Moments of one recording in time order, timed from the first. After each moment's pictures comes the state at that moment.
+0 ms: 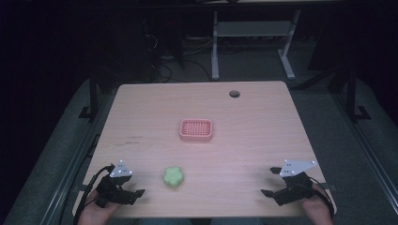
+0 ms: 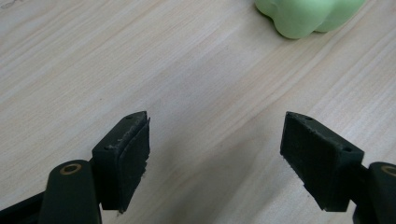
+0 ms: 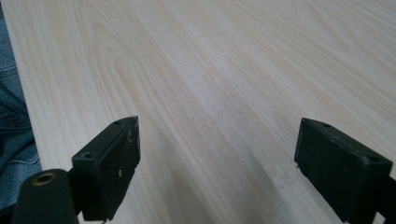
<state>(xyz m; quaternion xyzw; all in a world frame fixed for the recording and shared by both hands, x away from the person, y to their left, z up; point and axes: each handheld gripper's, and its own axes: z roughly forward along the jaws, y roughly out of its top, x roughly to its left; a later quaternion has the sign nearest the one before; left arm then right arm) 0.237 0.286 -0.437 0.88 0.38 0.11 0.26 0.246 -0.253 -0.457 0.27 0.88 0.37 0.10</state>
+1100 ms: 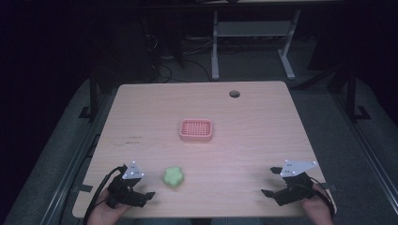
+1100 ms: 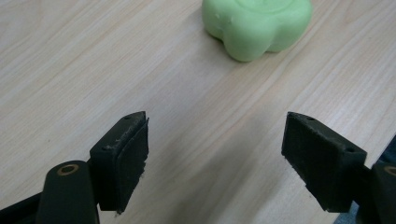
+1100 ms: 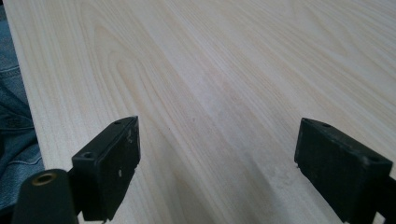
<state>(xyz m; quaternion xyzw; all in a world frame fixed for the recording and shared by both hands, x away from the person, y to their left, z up) 0.235 0.253 -0.435 0.89 0.35 0.10 0.26 0.245 -0.254 -0.455 0.27 0.88 0.38 0.10</state>
